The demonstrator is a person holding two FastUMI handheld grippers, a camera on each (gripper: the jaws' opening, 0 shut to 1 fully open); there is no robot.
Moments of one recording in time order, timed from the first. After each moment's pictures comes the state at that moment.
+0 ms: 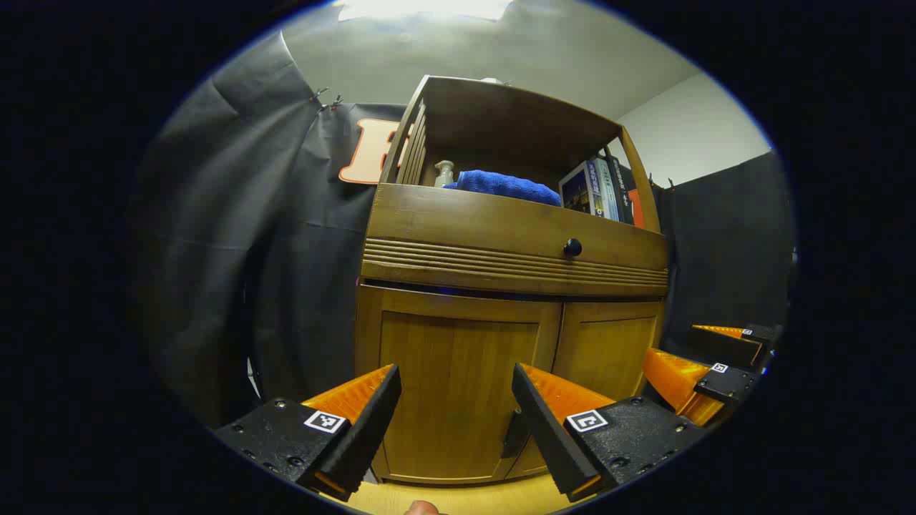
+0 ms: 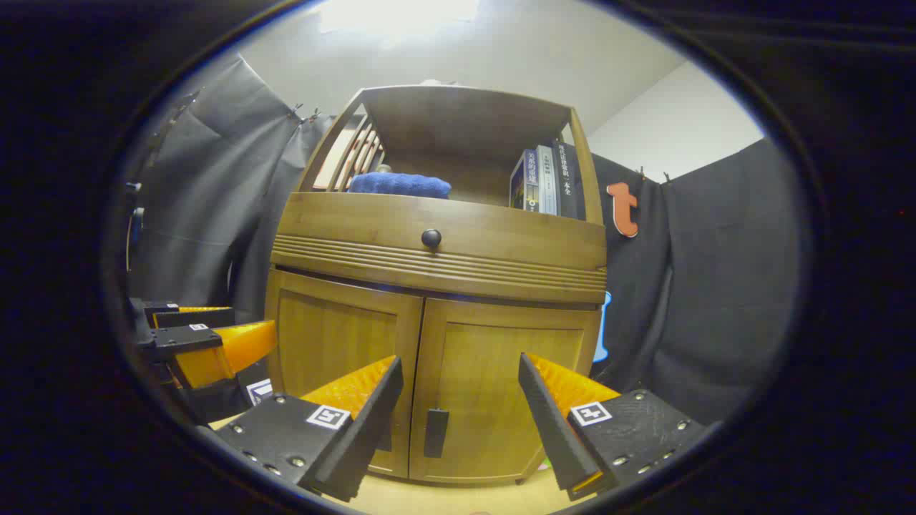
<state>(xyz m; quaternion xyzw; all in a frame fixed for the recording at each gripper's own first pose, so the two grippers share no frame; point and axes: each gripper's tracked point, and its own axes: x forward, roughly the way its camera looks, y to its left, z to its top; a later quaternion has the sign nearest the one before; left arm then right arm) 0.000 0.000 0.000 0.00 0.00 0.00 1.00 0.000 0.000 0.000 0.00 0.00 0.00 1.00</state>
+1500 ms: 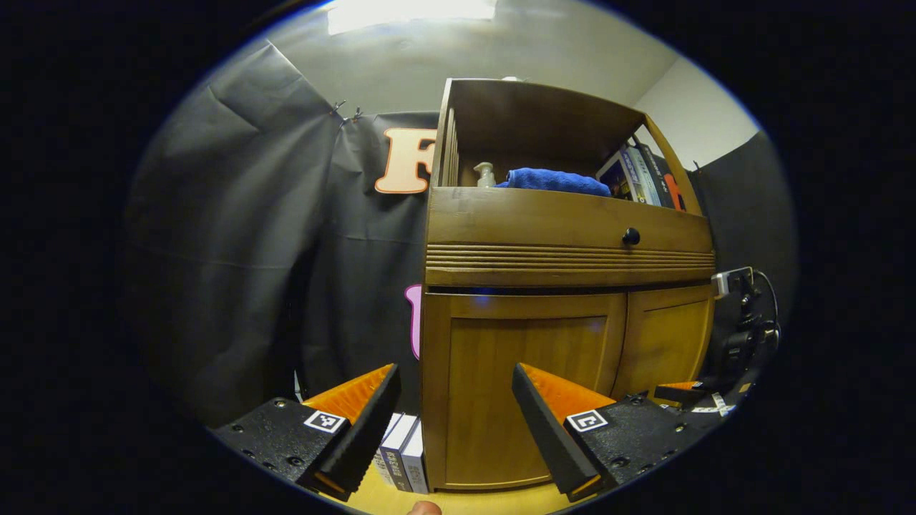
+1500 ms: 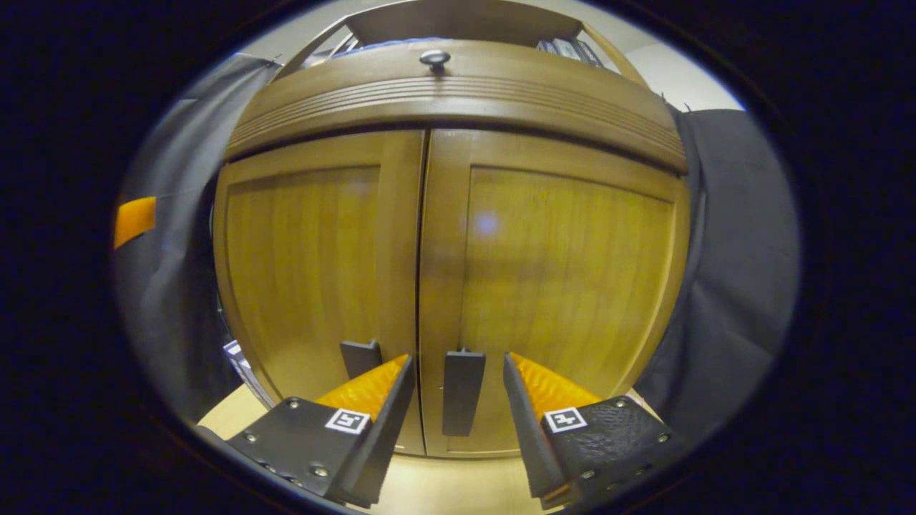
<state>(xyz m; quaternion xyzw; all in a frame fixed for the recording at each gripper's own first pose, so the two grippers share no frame) 0.004 0.066 0.002 0.05 -0.01 0.08 1.00 0.092 0.037 -0.169 0.02 0.18 0.02 0.98</state>
